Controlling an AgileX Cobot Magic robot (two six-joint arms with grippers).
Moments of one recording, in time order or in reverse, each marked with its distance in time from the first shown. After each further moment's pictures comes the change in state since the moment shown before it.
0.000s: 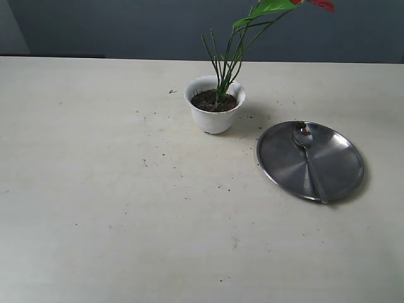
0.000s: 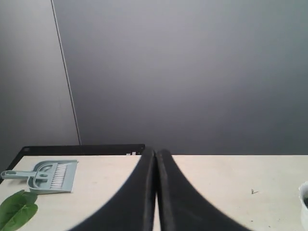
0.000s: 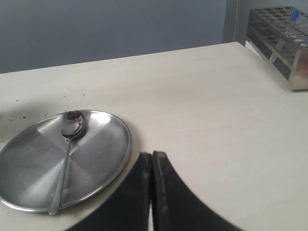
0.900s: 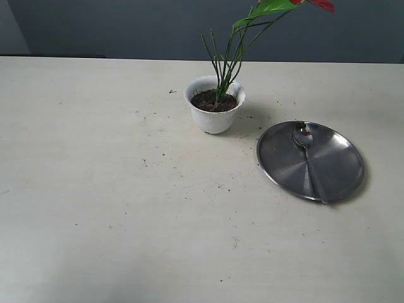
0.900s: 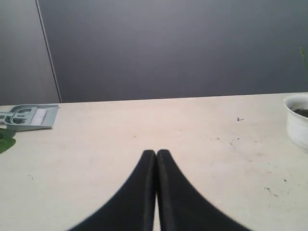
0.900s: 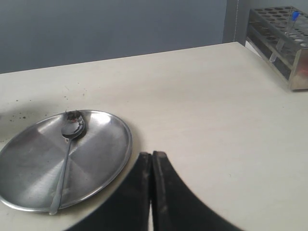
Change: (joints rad) left arm 0.000 -0.479 0.609 -0.261 -0.116 0.265; right arm 0.000 0.000 0.000 0.000 0.000 0.000
